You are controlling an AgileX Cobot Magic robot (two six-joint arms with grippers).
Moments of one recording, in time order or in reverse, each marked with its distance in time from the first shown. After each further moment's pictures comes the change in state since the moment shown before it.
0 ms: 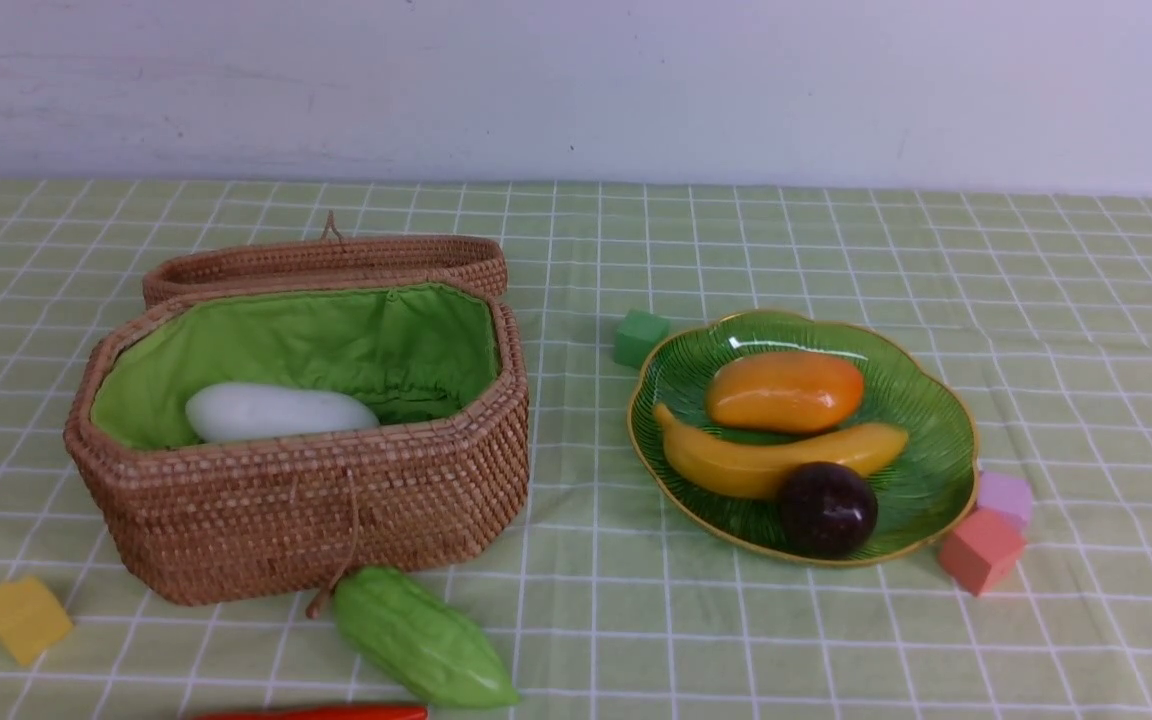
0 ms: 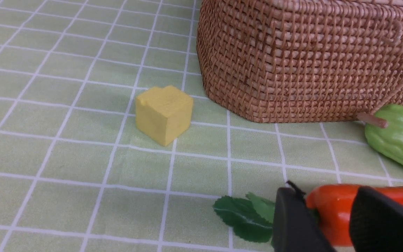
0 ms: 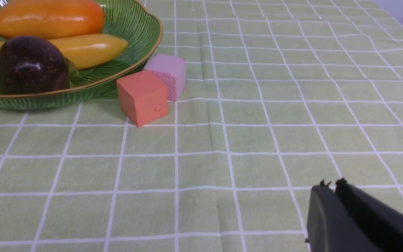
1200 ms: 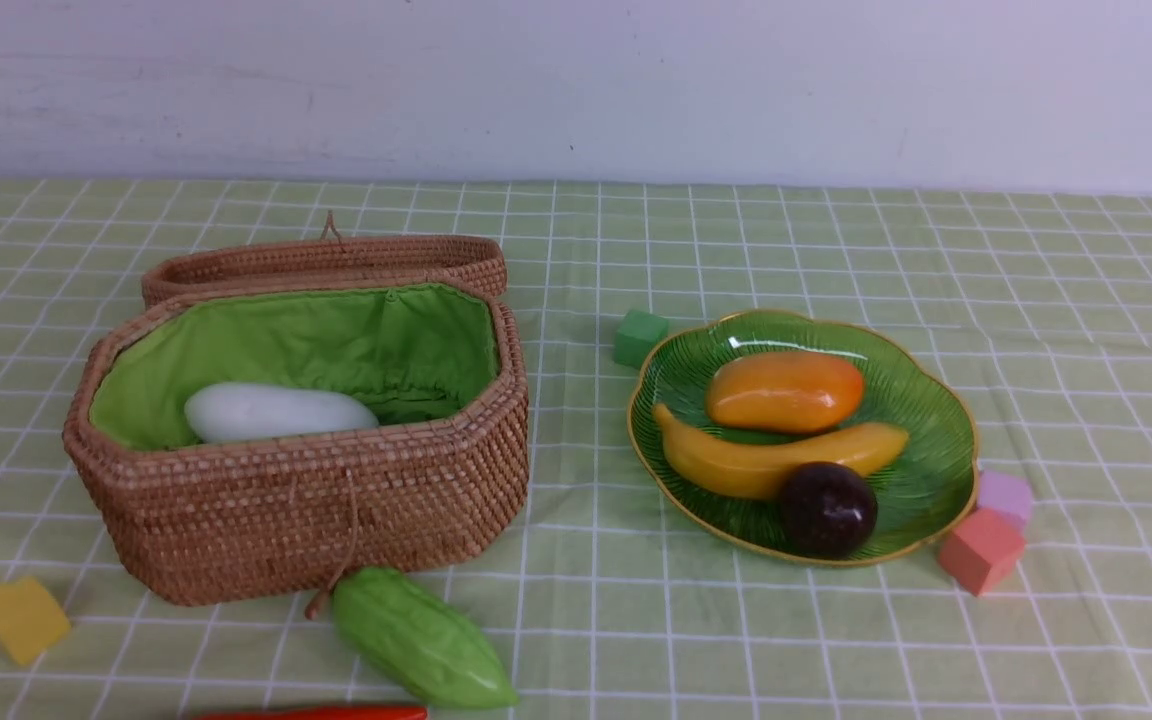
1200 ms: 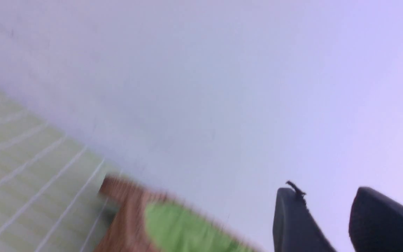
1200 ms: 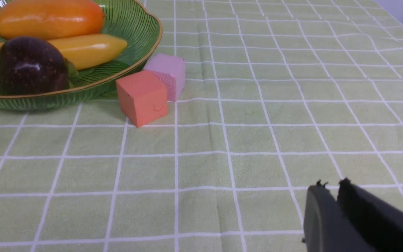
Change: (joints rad) right arm 0.000 0.000 0.000 -0.002 0.000 0.004; left arm 0.000 0.000 0.000 -0.332 -0.720 -0.117
